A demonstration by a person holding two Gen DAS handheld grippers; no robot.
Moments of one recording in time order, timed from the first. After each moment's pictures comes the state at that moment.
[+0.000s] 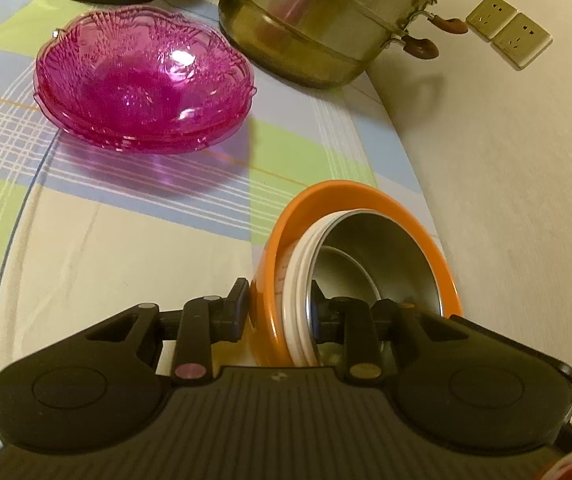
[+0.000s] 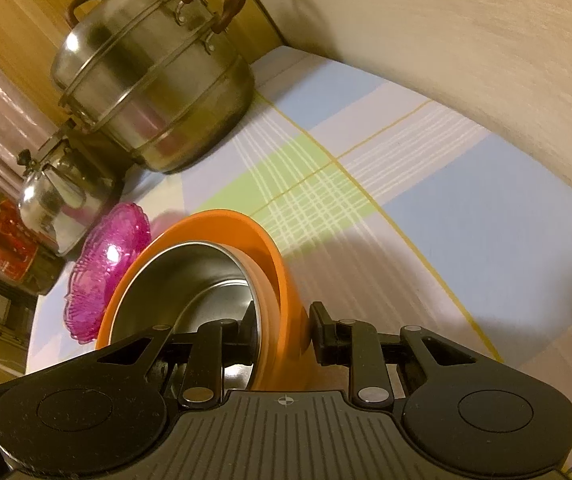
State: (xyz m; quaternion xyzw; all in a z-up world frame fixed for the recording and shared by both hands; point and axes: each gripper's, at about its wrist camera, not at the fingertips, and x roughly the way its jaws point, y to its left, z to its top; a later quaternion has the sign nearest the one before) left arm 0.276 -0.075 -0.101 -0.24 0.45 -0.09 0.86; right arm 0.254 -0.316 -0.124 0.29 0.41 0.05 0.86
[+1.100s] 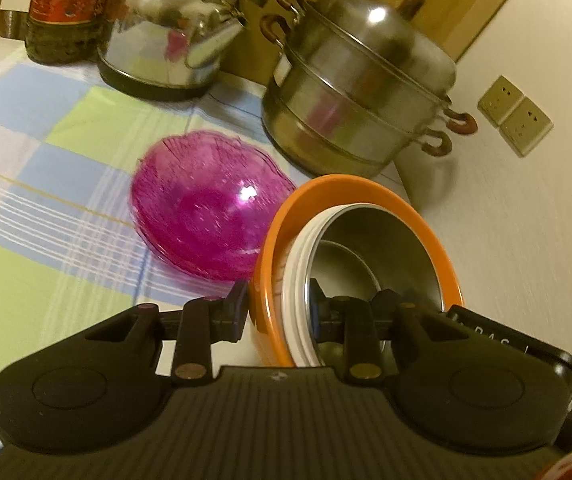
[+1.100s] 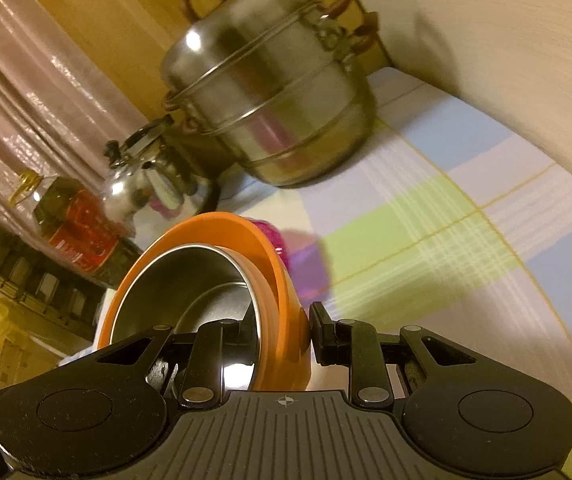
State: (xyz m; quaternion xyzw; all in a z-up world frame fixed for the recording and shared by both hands) left arm 0.272 0.000 -0.019 -0.23 0.39 -0.04 0.89; right arm 0.284 -0.240 -0.053 0.28 0.38 0.14 0.87
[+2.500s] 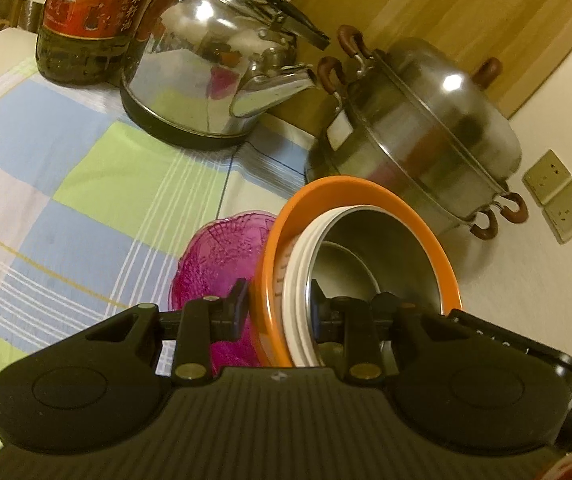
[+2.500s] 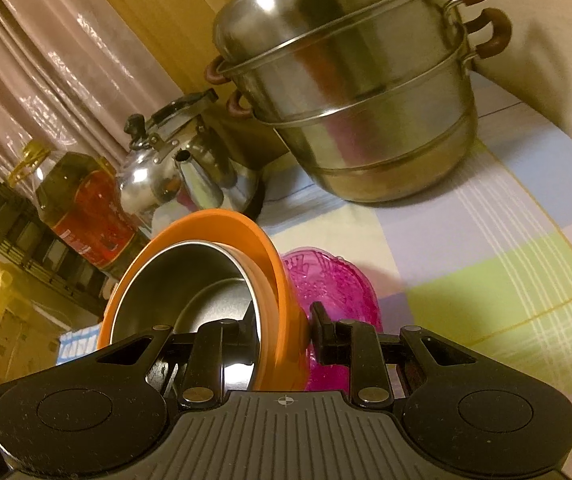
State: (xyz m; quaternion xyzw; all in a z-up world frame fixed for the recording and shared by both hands) left arm 0.356 0.073 -0.031 -0.28 0.38 -0.01 0.88; right arm 0.386 -0.168 -0.051 0.23 0.40 0.19 0.87
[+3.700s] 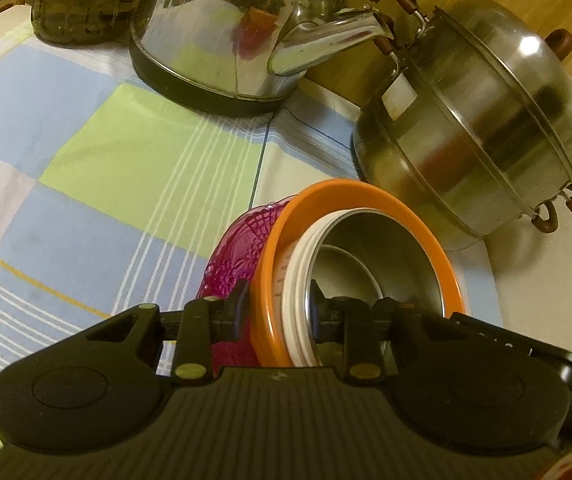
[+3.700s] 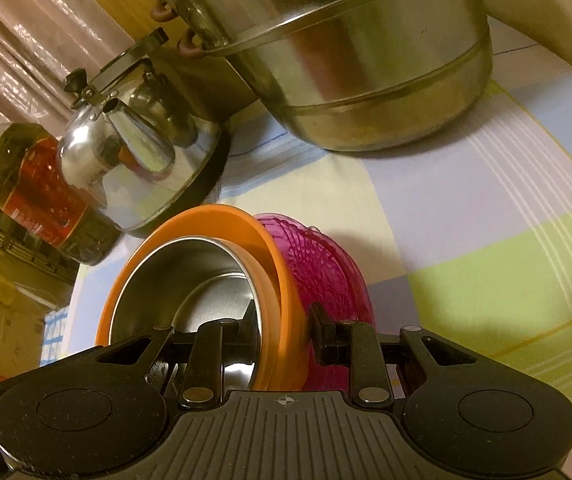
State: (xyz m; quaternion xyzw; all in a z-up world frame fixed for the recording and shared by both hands) left arm 0.405 0.082 -0.085 -0.26 0.42 0.01 0.87; right arm 0.440 -0.151 -0.113 0.22 0.46 0.18 0.84
